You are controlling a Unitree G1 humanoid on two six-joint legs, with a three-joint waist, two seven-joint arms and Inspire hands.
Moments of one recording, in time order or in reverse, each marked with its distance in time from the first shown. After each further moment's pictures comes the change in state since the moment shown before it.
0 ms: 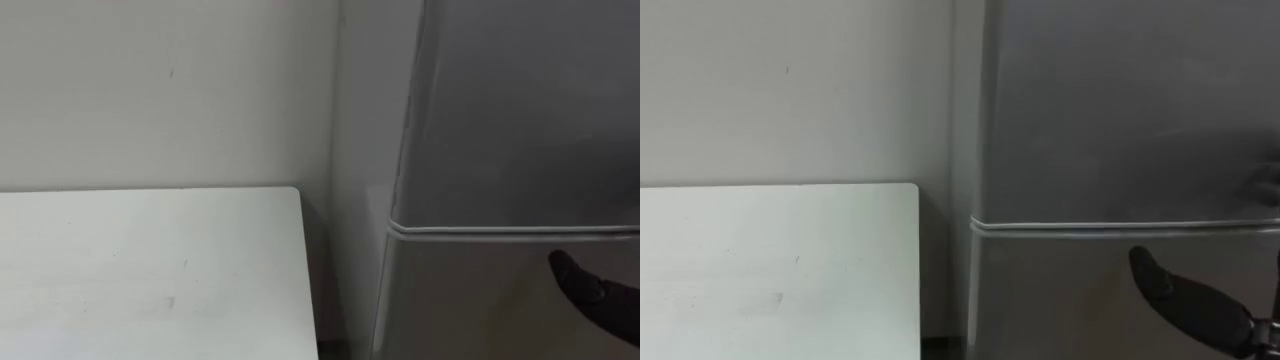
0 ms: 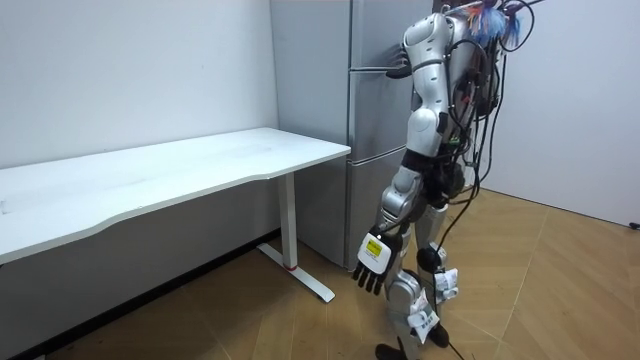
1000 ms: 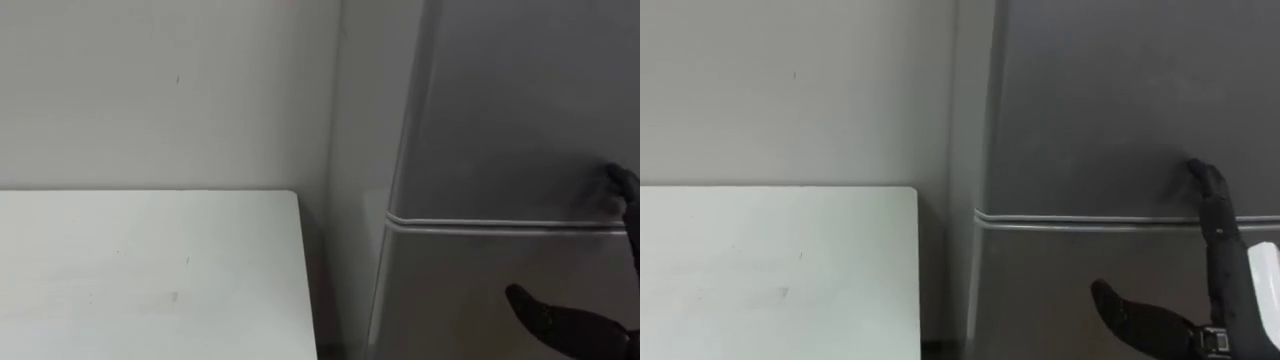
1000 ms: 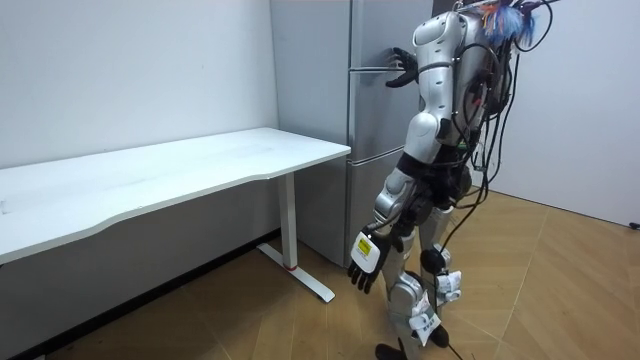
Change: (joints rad) left arm -0.081 0.056 -0.037 -0.056 0.087 0.104 -0.033; right arm -0.008 -0.012 0.058 0.114 -0.149 -0.001 0.151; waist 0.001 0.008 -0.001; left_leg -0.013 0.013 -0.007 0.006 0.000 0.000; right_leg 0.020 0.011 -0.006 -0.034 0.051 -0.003
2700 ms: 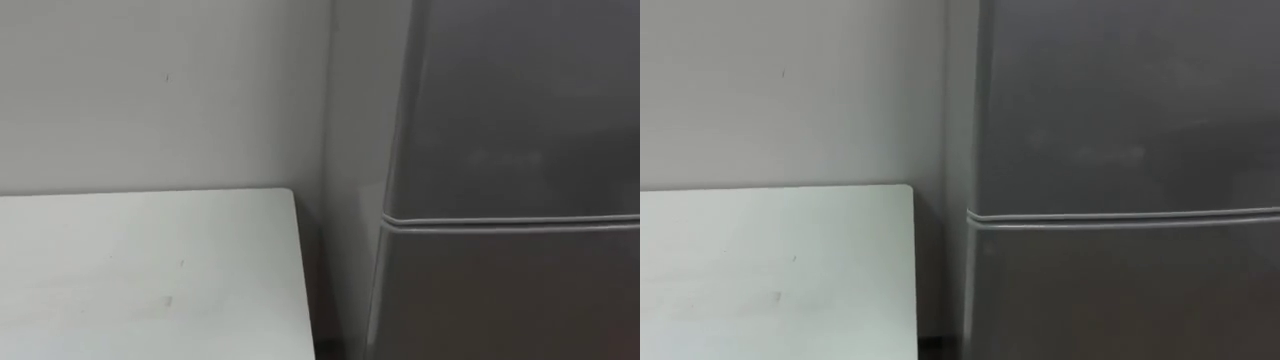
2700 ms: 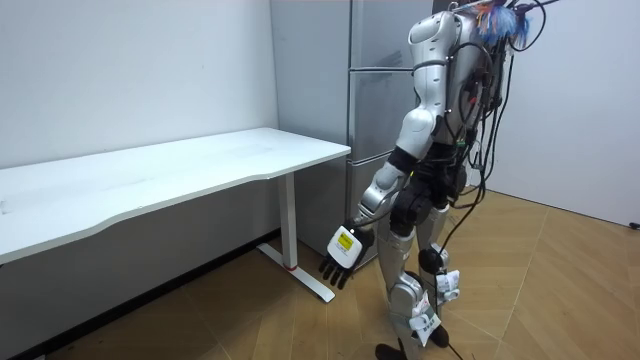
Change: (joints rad) left arm 0.000 -0.009 0.234 -0.038 -0.014 -0.042 0.048; right arm -0.041 -0.041 -0.419 0.236 0.386 0.008 -0.199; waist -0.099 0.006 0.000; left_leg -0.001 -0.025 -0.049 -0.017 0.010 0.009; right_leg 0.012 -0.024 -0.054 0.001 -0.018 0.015
